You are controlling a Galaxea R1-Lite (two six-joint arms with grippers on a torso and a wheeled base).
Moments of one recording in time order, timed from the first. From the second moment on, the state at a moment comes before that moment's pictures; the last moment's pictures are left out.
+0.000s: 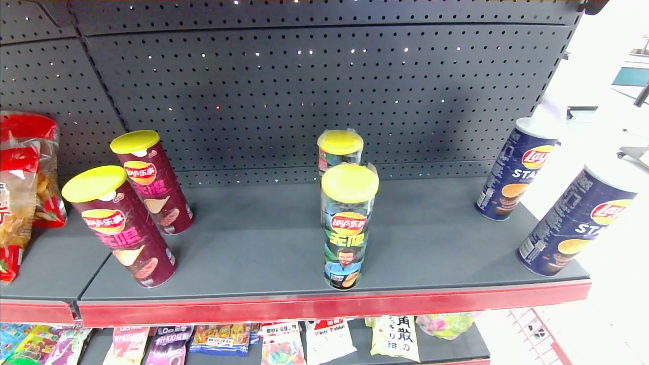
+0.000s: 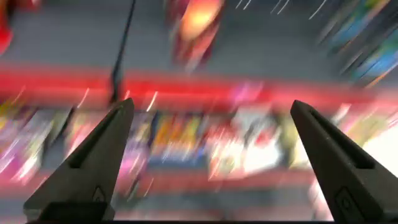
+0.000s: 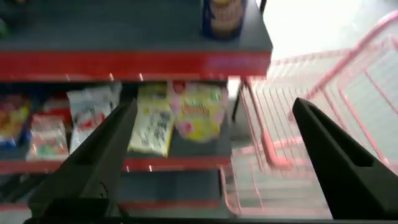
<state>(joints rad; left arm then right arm) -0.23 0.09 -0.13 0.06 0.06 -0.18 0.11 0.10 -0.13 0.12 -0.10 -0.02</state>
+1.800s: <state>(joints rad) 0.00 0.00 0.00 0.00 -0.02 0.01 0.00 0.00 0.00 0.00 -0.05 0.00</state>
